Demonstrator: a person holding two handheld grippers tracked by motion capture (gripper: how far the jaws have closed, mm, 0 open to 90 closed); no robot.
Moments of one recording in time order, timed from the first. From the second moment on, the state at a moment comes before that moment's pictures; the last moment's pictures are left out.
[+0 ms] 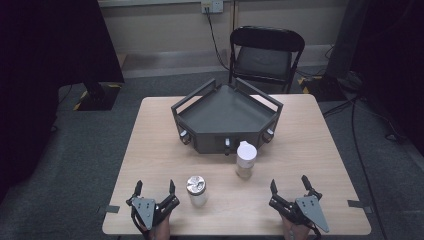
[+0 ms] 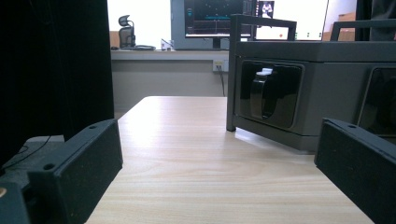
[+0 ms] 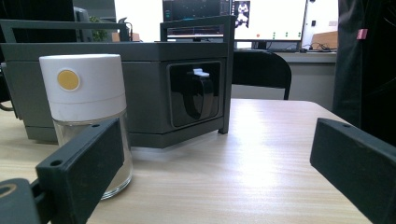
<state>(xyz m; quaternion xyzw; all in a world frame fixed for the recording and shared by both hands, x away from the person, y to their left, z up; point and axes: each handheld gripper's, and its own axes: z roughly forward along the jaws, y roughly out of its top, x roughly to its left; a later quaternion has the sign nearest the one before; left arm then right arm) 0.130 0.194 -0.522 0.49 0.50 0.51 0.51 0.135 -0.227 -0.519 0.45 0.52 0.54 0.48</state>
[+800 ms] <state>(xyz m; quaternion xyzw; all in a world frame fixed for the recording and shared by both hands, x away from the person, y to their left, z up) 0.129 0.195 -0.521 0.48 0.51 0.50 0.51 0.135 -0.226 -0.519 0.46 0.52 0.53 0.48</state>
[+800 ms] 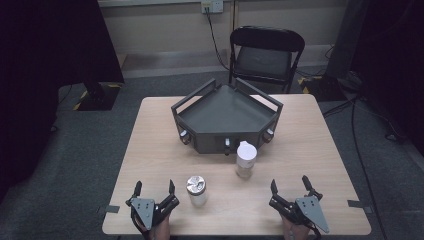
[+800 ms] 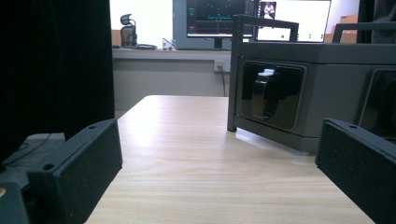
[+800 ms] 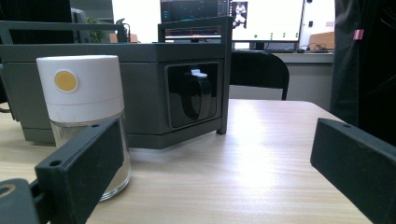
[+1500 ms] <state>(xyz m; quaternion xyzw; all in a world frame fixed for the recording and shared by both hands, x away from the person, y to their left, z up) 0.121 0.206 -0.492 0.49 0.48 0.48 0.55 0.135 -0.225 -0.519 0.46 0.52 0.53 0.48</state>
